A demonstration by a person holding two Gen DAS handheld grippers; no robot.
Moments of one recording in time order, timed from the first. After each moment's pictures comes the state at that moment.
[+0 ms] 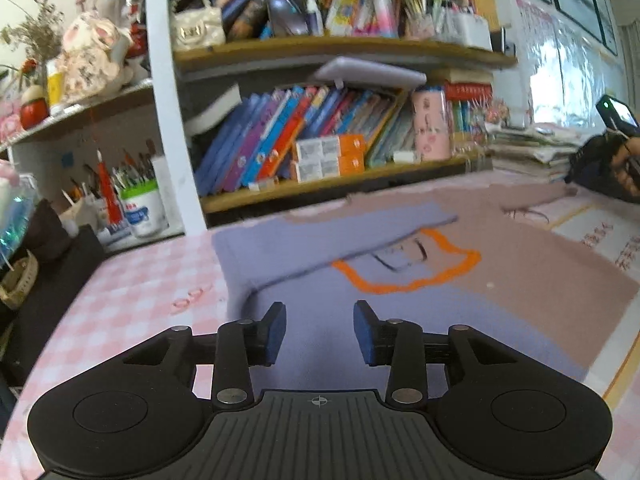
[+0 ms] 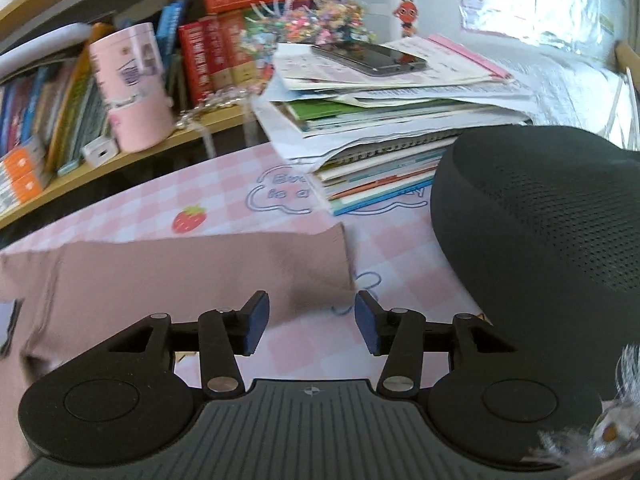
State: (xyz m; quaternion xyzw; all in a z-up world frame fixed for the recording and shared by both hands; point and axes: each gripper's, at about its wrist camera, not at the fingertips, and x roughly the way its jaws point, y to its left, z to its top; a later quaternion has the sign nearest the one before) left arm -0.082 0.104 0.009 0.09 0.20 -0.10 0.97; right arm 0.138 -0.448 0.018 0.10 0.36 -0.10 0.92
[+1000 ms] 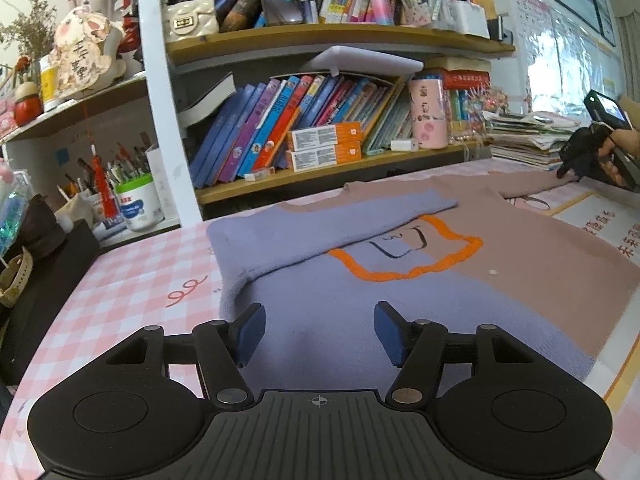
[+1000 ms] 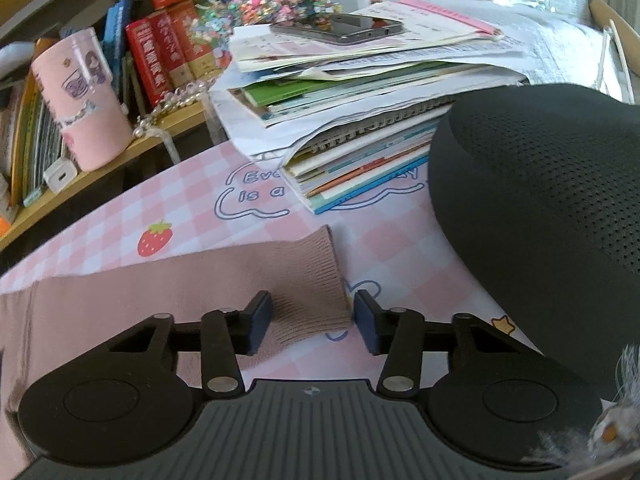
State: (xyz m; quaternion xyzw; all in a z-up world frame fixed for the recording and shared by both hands) left arm -0.077 0.100 0.004 0.11 0.21 -0.10 0.97; right arm 0.169 -0.455 -0.001 0.13 0.37 -0.13 0.91
